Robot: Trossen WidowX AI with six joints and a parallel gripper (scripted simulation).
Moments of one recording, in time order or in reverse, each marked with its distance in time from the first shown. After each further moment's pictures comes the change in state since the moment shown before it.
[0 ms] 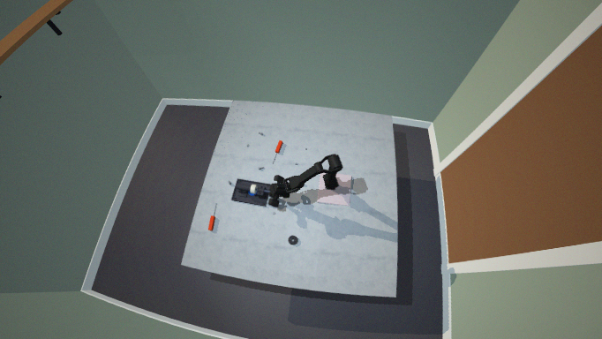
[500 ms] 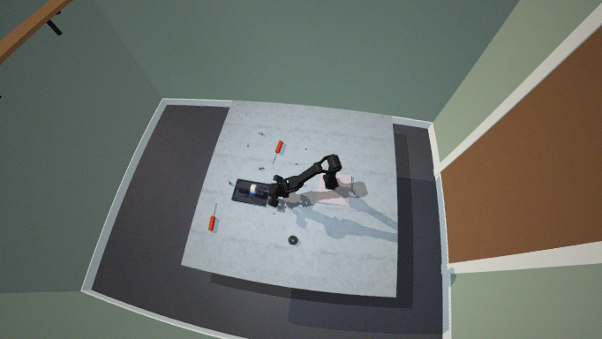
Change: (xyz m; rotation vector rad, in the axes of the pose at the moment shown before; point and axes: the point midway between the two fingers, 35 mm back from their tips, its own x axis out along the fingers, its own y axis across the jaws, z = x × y) arm 0.003 0.000 -0.003 0.000 0.000 0.000
